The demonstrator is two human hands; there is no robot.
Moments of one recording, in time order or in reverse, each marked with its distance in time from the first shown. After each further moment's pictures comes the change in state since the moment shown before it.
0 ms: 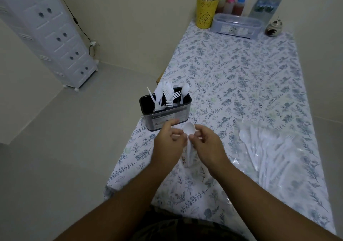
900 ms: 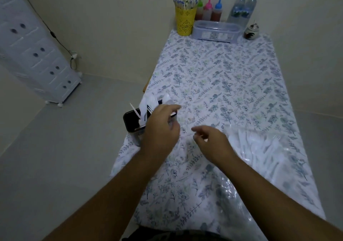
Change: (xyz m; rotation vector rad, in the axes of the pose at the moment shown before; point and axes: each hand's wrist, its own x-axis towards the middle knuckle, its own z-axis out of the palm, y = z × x) left_hand 0.050 0.071 0.006 0.470 0.029 0.580; right_hand 0.042 -0.010 -0.052 -0.415 0.024 -0.074
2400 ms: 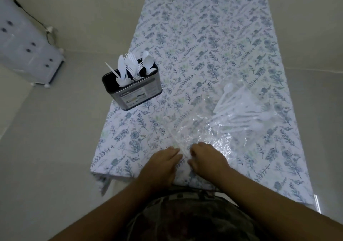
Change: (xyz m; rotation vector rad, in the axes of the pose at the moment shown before) left_hand -0.211 -0.077 0.057 0.338 -0.815 0.247; right_hand -0.126 0.112 0.059 -0.481 -0.291 -0.027
